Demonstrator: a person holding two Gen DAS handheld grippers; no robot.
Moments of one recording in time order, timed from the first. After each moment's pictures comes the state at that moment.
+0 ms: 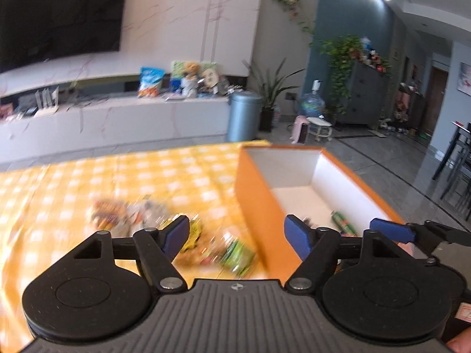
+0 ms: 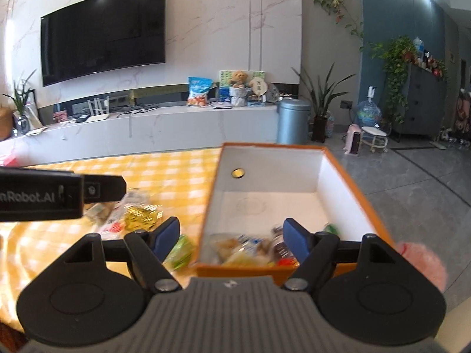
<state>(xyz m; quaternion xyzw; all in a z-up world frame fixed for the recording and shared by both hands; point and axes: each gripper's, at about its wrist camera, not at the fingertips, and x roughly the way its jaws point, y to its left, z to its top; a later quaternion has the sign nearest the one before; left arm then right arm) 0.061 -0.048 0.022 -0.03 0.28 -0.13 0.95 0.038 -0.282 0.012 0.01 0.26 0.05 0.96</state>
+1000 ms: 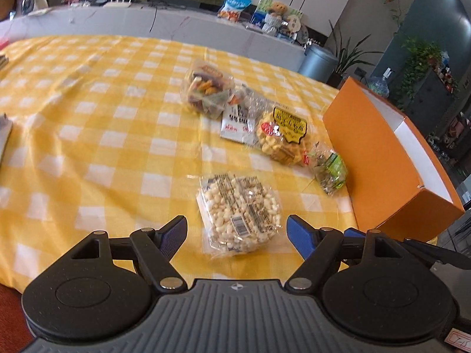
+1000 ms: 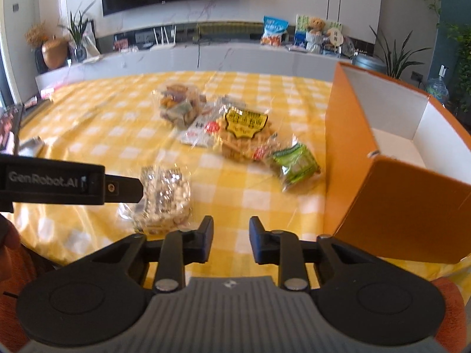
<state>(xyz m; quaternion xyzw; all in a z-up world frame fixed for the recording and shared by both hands) 0.027 0.056 -0.071 -0.16 0.41 -0.03 0.90 0.028 -0.187 -0.072 -0.05 0.37 0.17 0.91</state>
